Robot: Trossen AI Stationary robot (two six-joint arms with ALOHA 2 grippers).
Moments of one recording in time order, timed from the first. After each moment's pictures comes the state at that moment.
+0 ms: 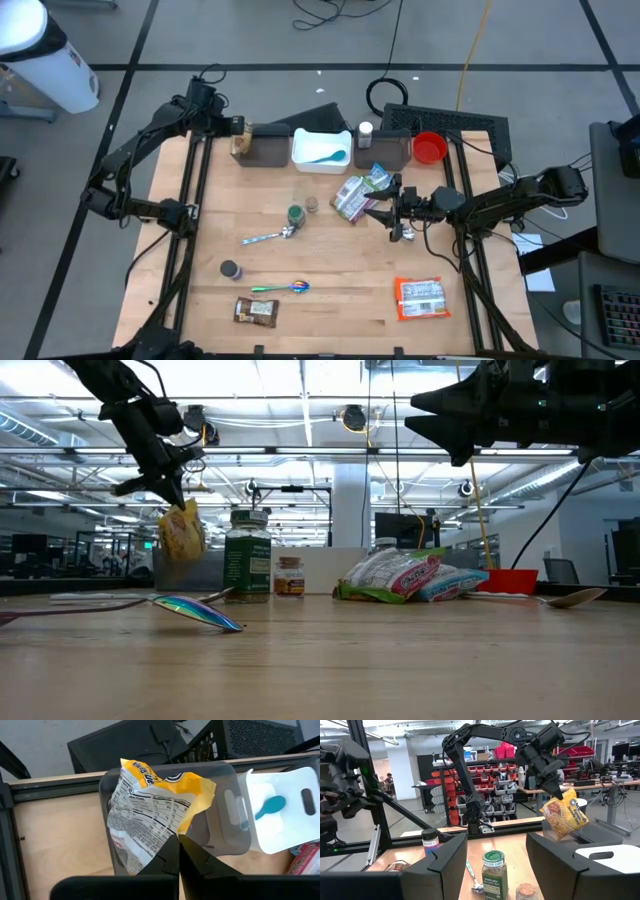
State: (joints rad) left arm 1.16 1.27 1.02 -0.70 0.28 -0.34; right arm 0.03 1.16 0.26 1.07 0.11 0.09
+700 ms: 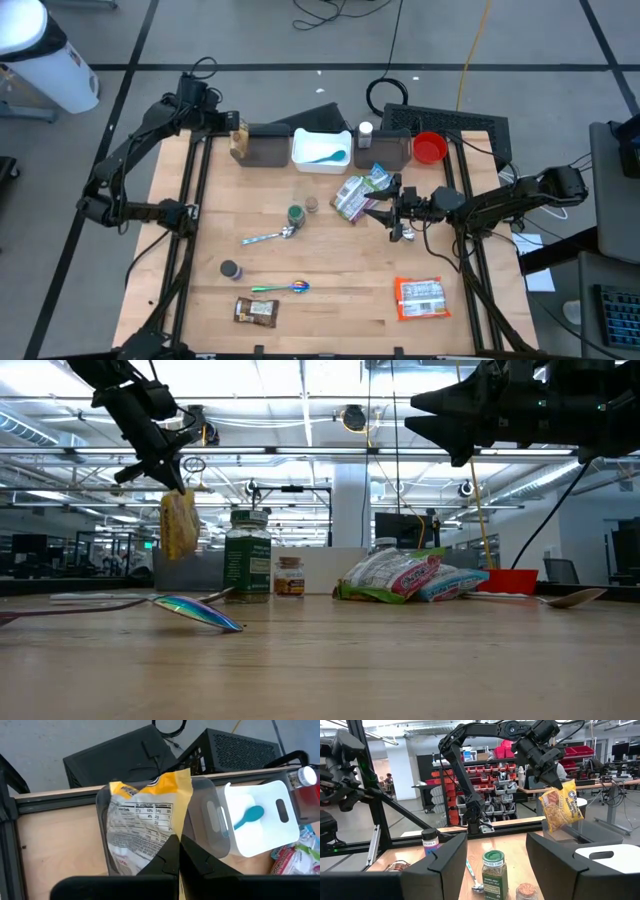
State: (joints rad) left arm 1.17 1.21 1.06 -0.73 0.31 -0.34; right arm 0.03 1.16 0.26 1.07 0.11 0.09
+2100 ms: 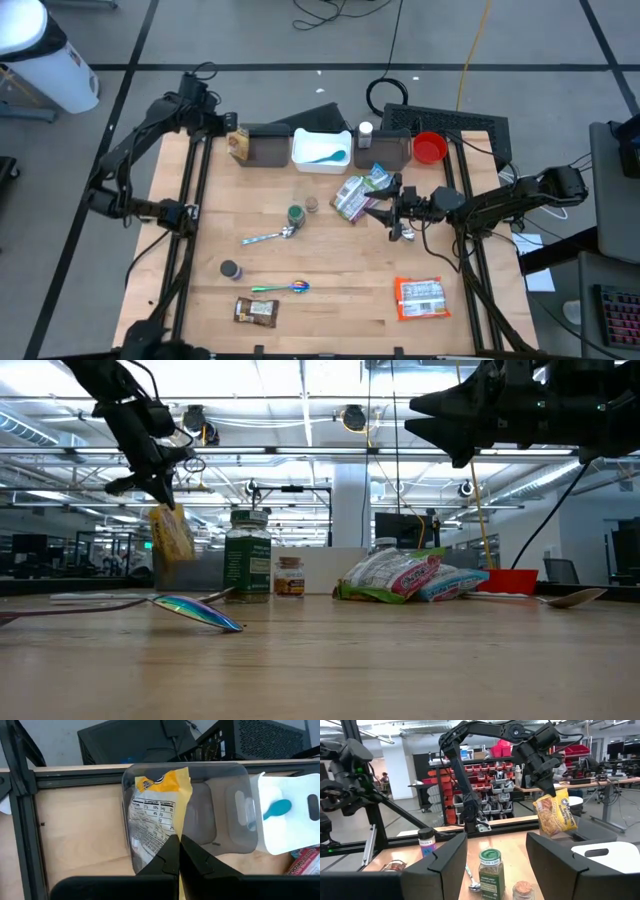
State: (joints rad) left arm 1.24 1.29 1.06 -0.79 0.30 -0.32; right arm 0.03 1.16 0.26 1.06 0.13 0.09
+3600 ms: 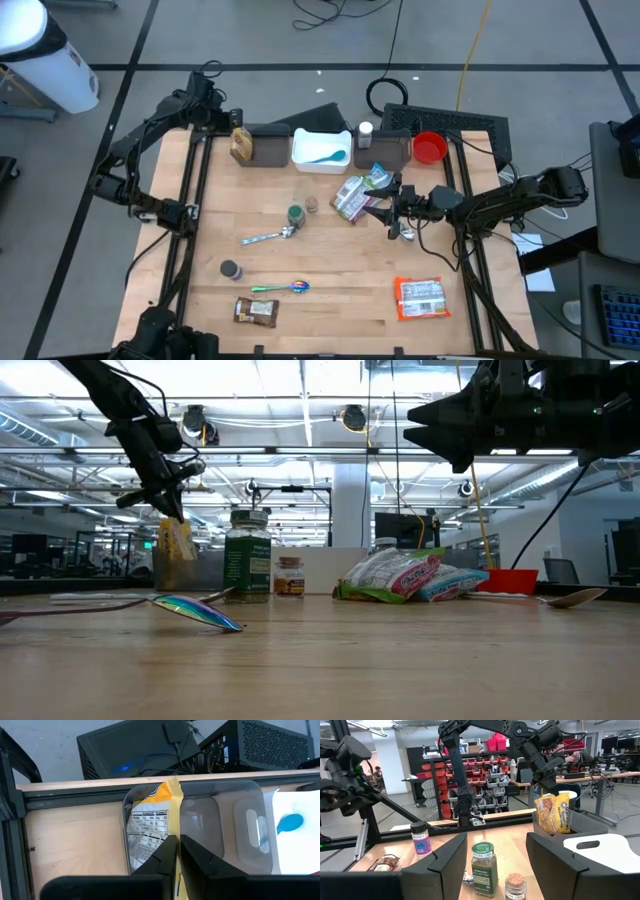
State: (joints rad) left arm 1.25 1.40 1.06 -0.67 0.31 -0.32; right arm 0.01 1.16 0.26 1.02 0.13 0.09
